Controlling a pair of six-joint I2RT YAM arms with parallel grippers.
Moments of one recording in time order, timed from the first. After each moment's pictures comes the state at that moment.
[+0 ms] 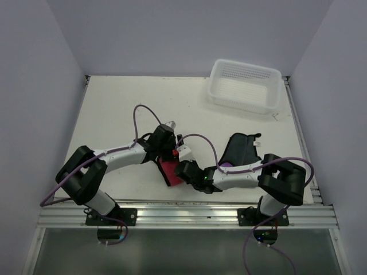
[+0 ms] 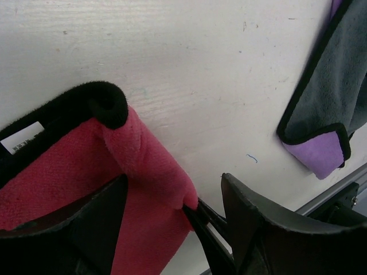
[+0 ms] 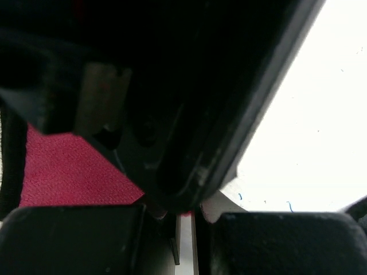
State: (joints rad) left arm -0.70 1.56 0.80 -0.12 0.12 -0.81; right arm 1.21 1.63 0.77 -0.04 0.57 0.47
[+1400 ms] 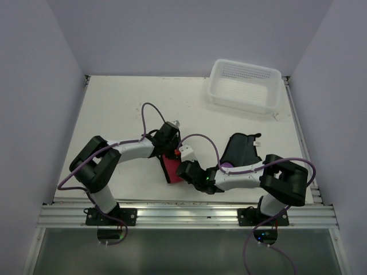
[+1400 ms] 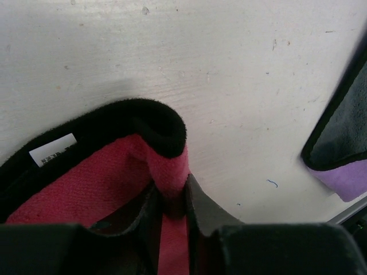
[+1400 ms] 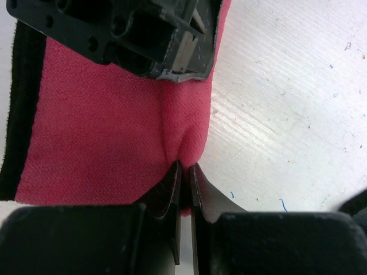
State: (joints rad) left arm -0.69 1.71 0.90 -0.14 0.12 -0.77; right arm 1.21 1.61 0.74 -0.01 0.59 0.48
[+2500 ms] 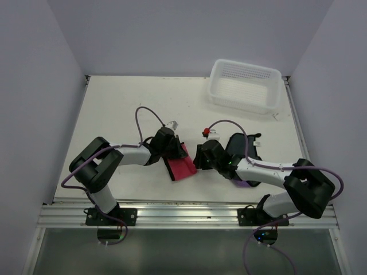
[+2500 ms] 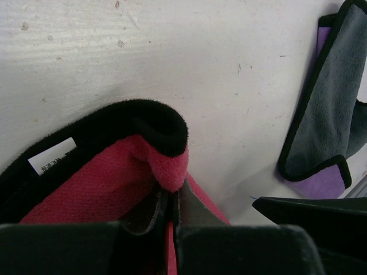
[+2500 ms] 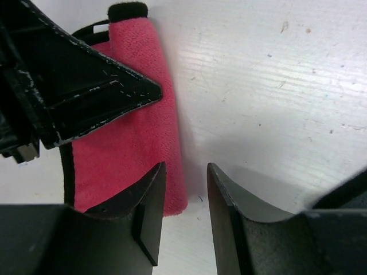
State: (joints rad) left arm -0.68 1.71 0.74 0.23 0.13 -0.81; right arm 0.89 1.37 0.63 -0.01 0.24 0.69
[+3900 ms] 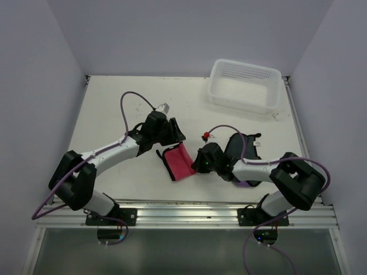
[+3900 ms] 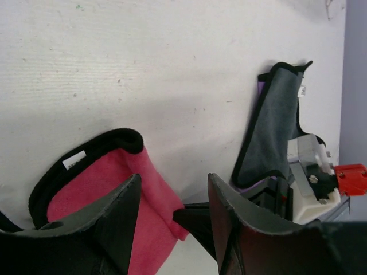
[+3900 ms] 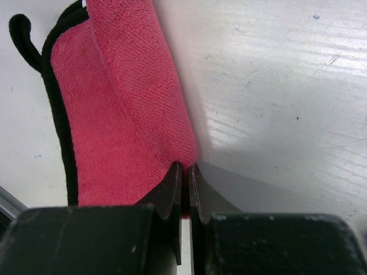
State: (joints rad) left arm -0.62 1.50 0.90 -0.10 0.07 -0.77; right arm 0.85 1.50 0.55 0.21 0.07 0.79
